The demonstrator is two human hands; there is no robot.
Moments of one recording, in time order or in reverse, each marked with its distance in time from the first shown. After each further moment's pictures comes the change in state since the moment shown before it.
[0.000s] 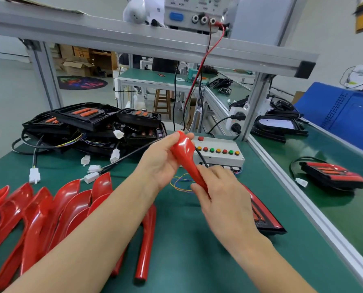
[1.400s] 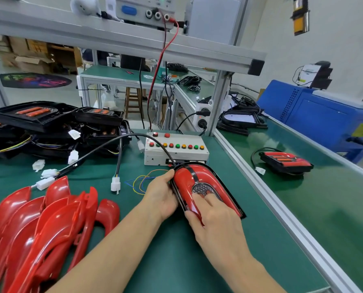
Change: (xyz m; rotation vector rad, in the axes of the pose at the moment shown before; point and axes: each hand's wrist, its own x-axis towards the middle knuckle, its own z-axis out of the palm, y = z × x) left_hand -0.005 -0.100 0.023 -0.095 0.178 -0.408; right_hand -0.062 0.046 0.000 -0.195 0.087 0.077
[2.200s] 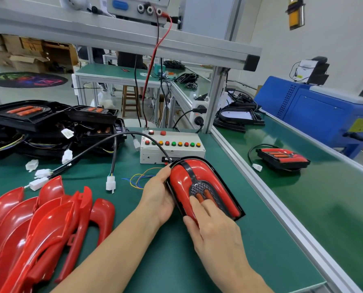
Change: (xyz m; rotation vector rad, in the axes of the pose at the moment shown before) left_hand -0.011 -0.009 0.002 0.031 -0.060 0.145; right_hand -0.018 0.004 0.006 -0.035 0.103 -0.015
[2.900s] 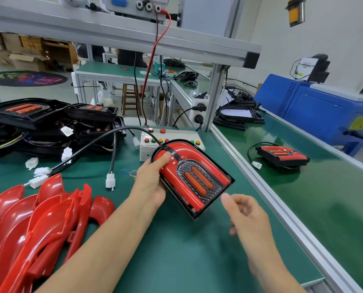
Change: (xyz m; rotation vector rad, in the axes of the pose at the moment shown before) left_hand 0.008 0.019 -0.001 0.036 0.096 0.181; right_hand 0.002 0.041 -0.024 0.957 -0.121 0.912
